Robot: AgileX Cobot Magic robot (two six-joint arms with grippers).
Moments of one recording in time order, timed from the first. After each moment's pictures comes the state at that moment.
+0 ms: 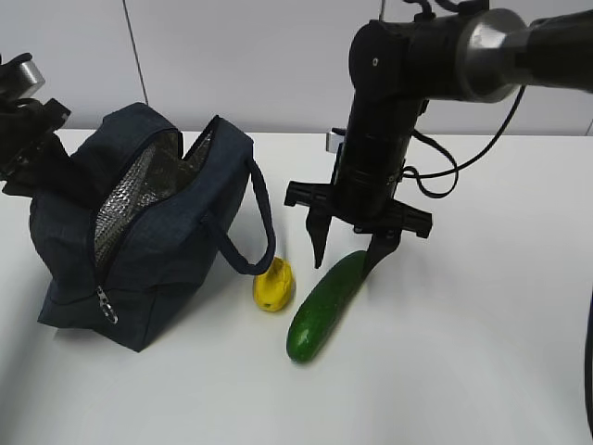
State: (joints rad) left arm 0.09 1.89 -1.36 -0.75 1.19 0.41; right arm 0.44 2.17 -1.75 0.18 1.22 0.65
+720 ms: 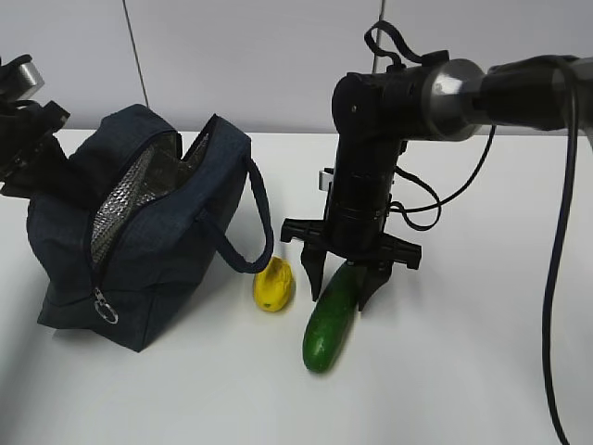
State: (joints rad) left arm 0.09 1.89 -1.36 -0.73 1.19 0.40; right arm 0.45 2.28 -1.75 0.19 1.22 0.66
